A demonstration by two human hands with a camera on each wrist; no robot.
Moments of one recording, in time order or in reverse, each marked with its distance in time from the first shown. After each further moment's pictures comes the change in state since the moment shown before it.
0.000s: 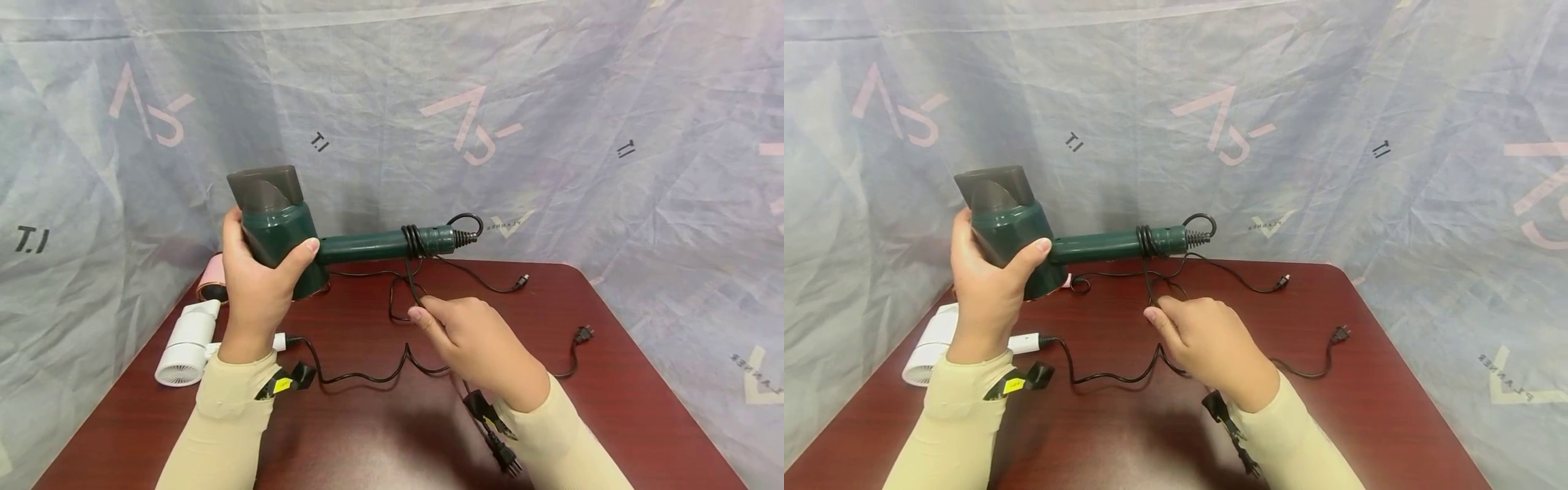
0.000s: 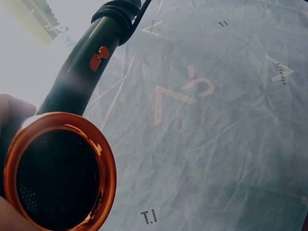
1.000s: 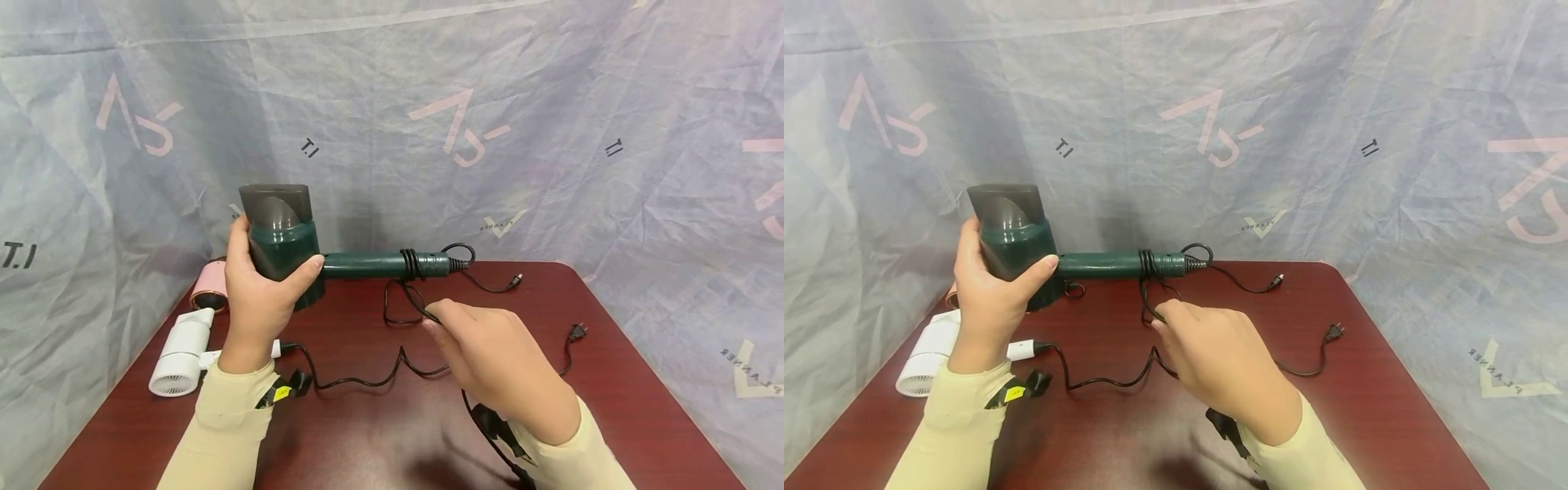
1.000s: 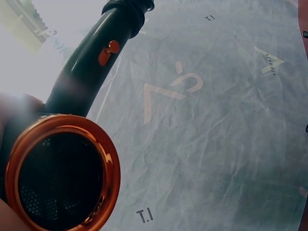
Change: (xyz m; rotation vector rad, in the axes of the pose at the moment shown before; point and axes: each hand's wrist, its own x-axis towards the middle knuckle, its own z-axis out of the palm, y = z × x) left_hand -0.005 -0.006 -0.010 0.236 -0.032 0.025; right_hand -0.019 -0.025 -0.025 -0.121 0.285 -0.289
